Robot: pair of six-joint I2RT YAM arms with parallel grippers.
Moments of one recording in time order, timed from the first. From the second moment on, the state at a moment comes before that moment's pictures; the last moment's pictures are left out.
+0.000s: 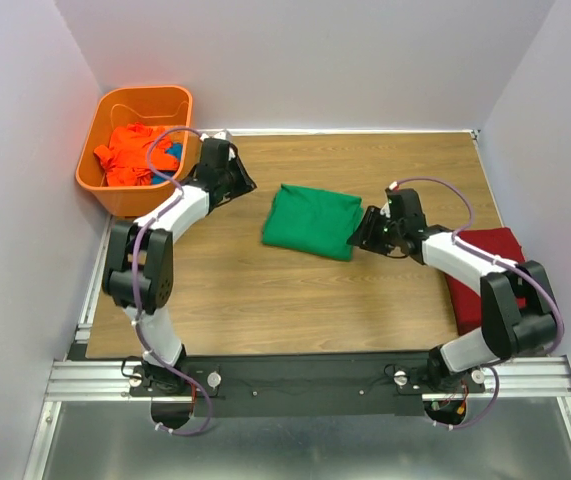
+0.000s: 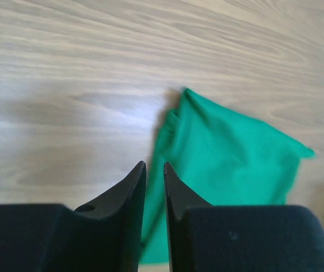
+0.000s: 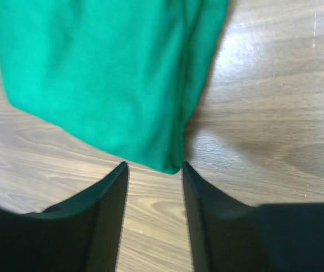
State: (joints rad) left arm -0.24 1.87 1.33 -0.13 0.14 -0.61; right arm 0.32 1.51 0.80 -0.12 -0.23 0.62
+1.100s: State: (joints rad) left arm -0.41 1.92 1.05 0.14 0.19 -0.77; right arm 0.15 2.07 1.26 0.10 -0.48 0.72
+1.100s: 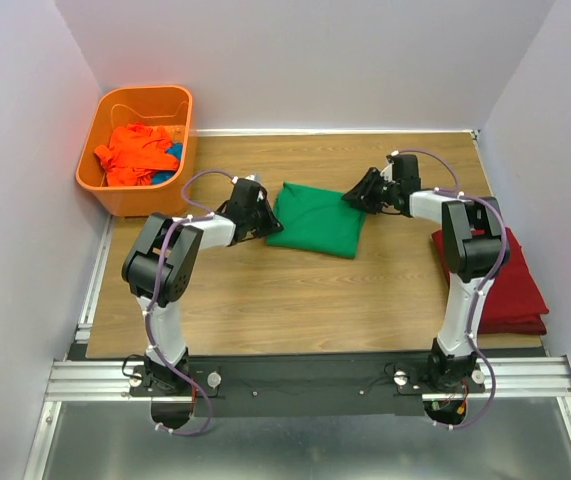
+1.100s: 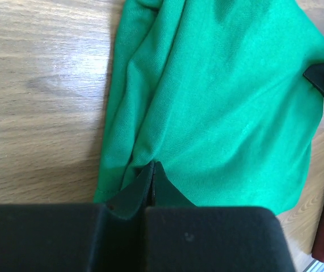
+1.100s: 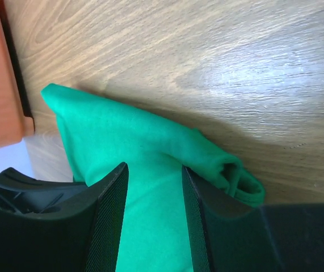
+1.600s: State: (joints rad) left arm -0.41 1.90 1.14 0.03 0.20 -0.70; right arm 0.17 1.81 1.08 0.14 -0.51 0.75
